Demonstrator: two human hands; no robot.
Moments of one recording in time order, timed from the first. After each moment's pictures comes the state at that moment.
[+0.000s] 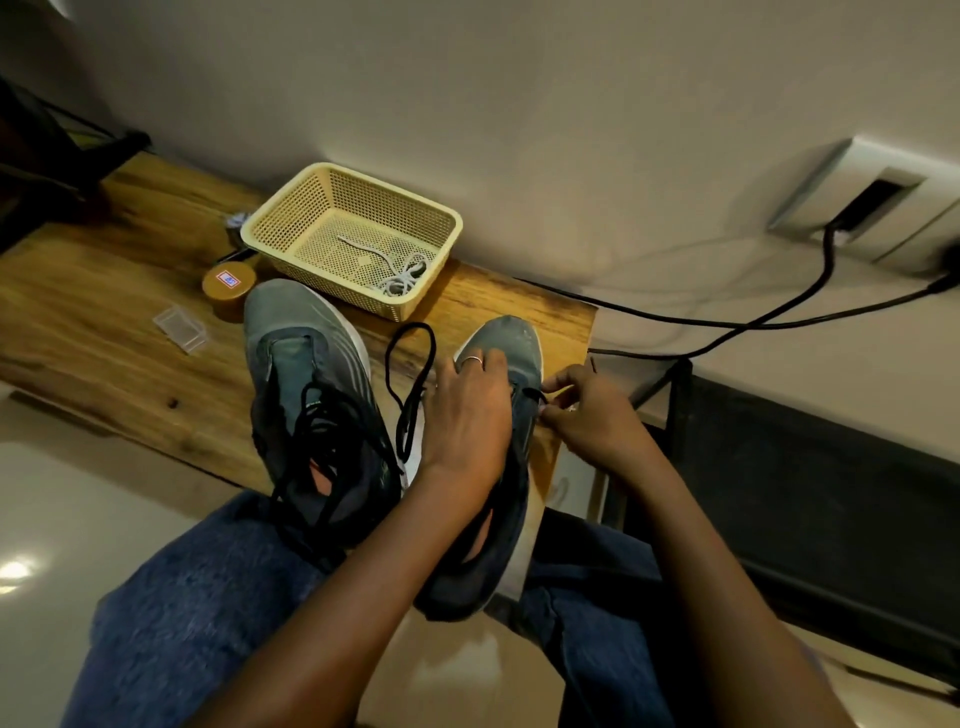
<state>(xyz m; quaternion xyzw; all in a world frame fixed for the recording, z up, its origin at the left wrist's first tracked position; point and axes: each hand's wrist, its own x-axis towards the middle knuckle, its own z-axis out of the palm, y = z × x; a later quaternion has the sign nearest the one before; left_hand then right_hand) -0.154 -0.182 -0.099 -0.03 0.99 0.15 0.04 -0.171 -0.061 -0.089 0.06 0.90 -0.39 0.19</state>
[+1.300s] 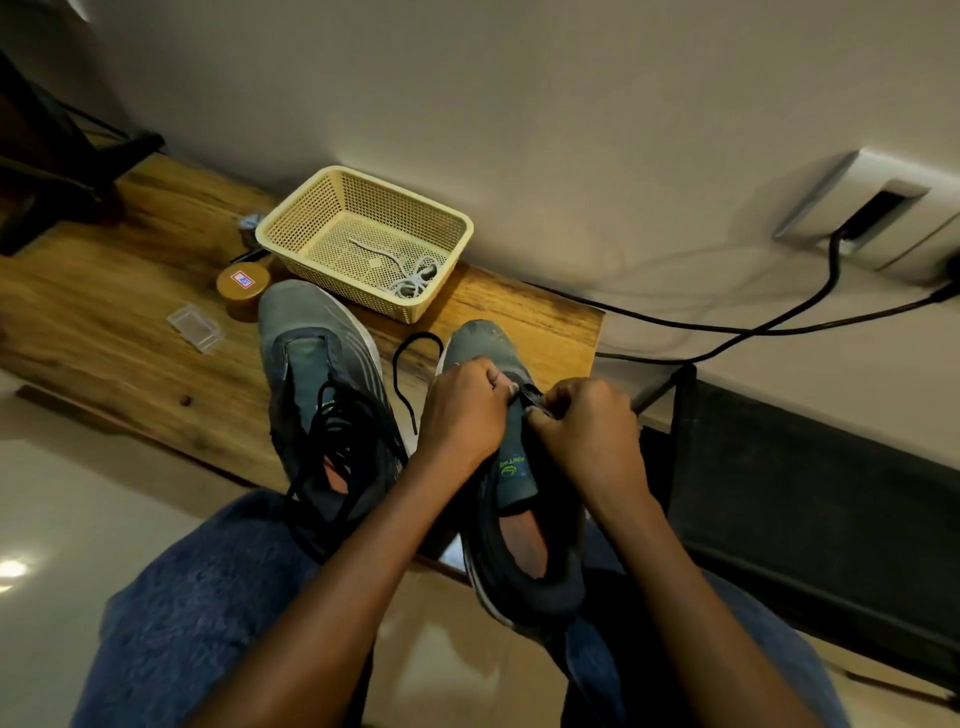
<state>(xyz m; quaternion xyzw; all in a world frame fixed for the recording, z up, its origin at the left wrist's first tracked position) -0.164 -0.200 -0.104 -0.12 0.91 0.39 0.07 -0.150 -0.084 -0.089 0.05 0.95 -0.29 0.04</state>
